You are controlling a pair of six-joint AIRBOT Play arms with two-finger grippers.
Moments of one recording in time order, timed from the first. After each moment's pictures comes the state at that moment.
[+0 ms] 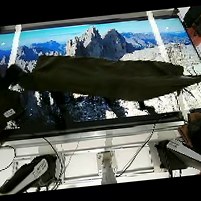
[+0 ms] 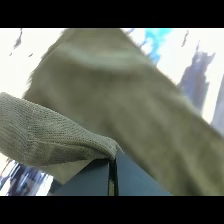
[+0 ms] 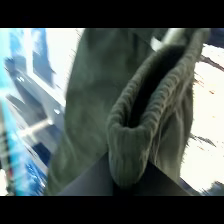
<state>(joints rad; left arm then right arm) 0.21 -1.18 1.12 -1.94 0.66 1.43 -0.96 -1.19 1.11 -0.85 1.24 1.76</state>
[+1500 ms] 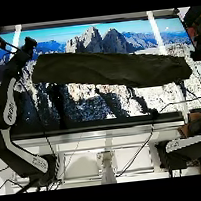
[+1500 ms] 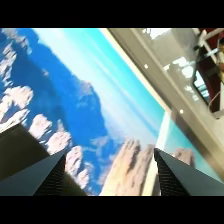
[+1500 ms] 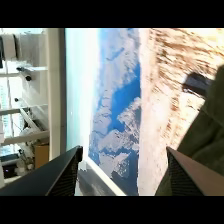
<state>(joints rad) 0.09 -1.87 1.67 -2.04 0.17 1.25 -0.56 -1.66 1.50 -0.95 0.54 2.12</state>
